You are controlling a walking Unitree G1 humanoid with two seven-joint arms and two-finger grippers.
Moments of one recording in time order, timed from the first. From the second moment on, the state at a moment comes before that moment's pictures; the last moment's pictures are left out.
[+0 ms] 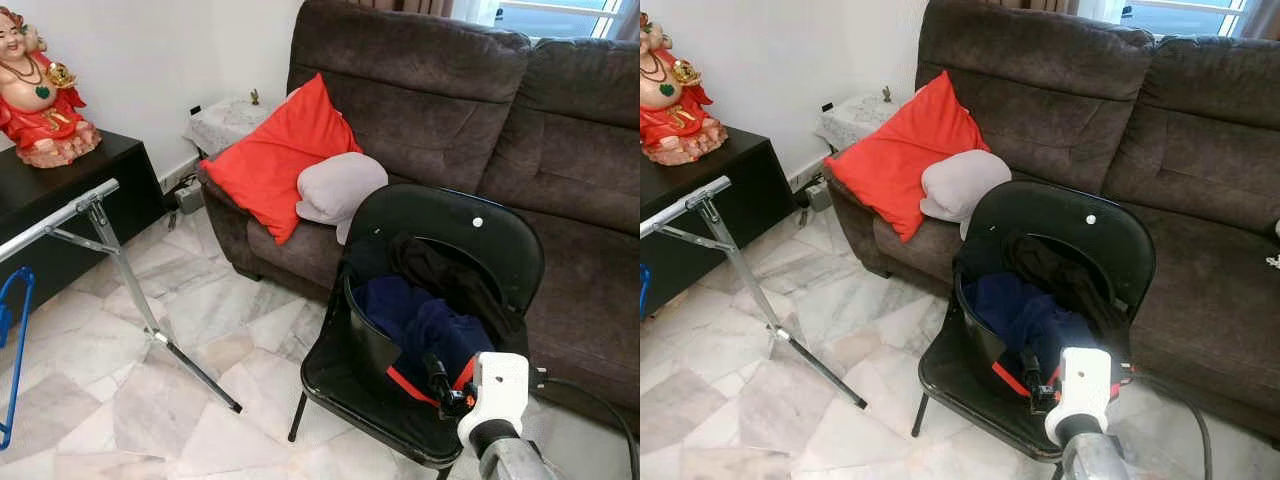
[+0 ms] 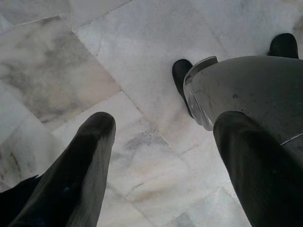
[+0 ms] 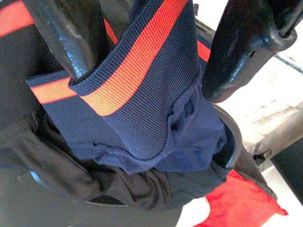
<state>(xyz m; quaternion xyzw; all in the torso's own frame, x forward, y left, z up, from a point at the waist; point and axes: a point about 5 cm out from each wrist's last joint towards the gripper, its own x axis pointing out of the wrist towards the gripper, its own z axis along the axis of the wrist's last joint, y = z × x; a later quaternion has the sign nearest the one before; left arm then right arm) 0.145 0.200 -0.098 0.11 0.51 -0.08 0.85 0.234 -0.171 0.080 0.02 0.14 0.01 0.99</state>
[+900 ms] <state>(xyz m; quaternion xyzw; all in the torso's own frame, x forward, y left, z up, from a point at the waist) 0.145 0.200 -0.098 0.11 0.51 -0.08 0.85 0.271 -0.163 0.102 -0.12 0.06 0.11 0.99</state>
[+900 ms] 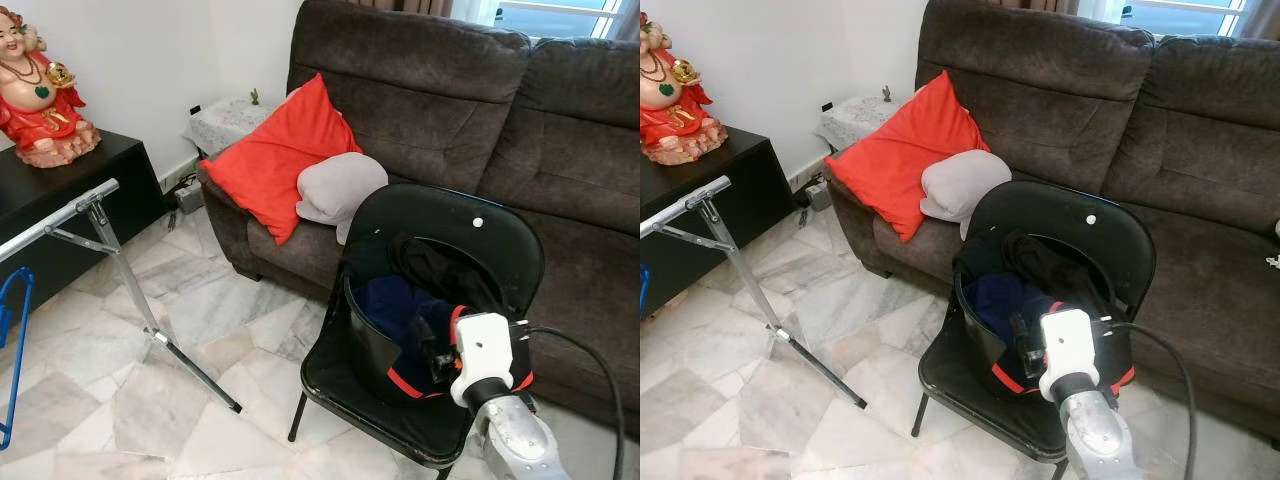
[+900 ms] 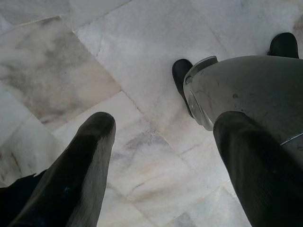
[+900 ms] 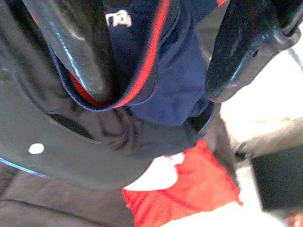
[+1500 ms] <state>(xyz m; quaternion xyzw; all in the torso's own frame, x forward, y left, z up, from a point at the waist) 0.145 0.200 -0.098 0.11 0.51 -0.08 0.85 0.292 -0.158 0.100 -0.18 0.03 0.20 0.96</state>
